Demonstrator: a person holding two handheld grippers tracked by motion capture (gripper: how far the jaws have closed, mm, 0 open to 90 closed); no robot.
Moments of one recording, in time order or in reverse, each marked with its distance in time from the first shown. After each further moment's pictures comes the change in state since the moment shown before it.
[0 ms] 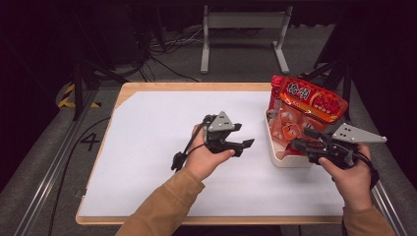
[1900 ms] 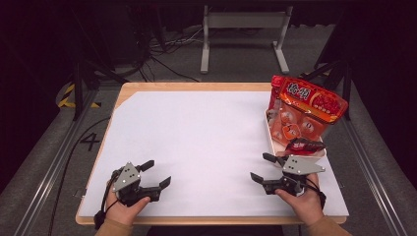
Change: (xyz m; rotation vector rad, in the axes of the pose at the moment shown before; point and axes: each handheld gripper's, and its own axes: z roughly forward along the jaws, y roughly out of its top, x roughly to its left) left arm 0.021 -0.184 -0.149 -0.062 0.272 -0.126; right arm 0.075 -0.075 0.072 -0.042 0.172 -0.063
